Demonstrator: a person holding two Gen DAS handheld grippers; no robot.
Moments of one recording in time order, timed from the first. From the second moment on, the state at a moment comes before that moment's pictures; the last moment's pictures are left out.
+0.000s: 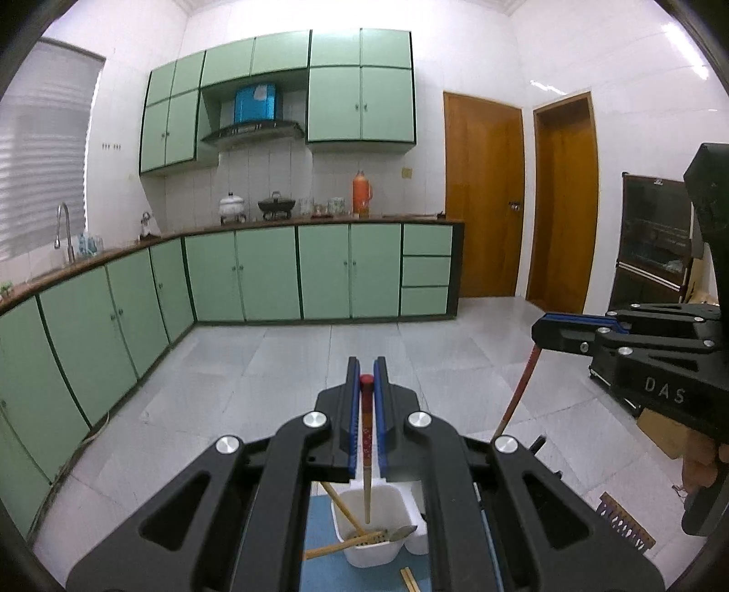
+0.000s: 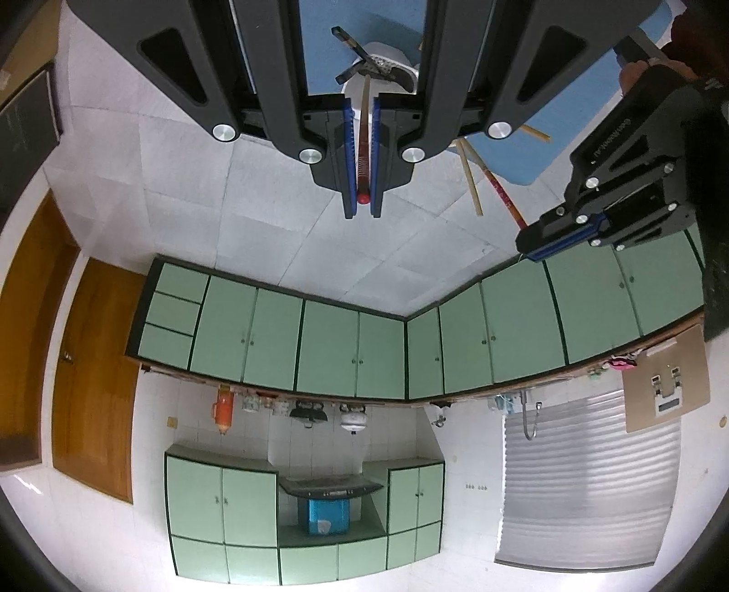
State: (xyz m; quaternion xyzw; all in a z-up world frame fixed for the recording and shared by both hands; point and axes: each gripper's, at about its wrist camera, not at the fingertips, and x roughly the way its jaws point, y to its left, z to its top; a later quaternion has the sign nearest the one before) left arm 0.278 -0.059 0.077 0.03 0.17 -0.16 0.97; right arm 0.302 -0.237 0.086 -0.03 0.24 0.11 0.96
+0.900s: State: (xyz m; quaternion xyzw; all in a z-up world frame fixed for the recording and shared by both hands) left arm 0.261 -0.027 0.049 0.03 0.20 -0.14 0.97; right arm 0.276 -0.272 0.049 0.01 0.24 0.07 0.97
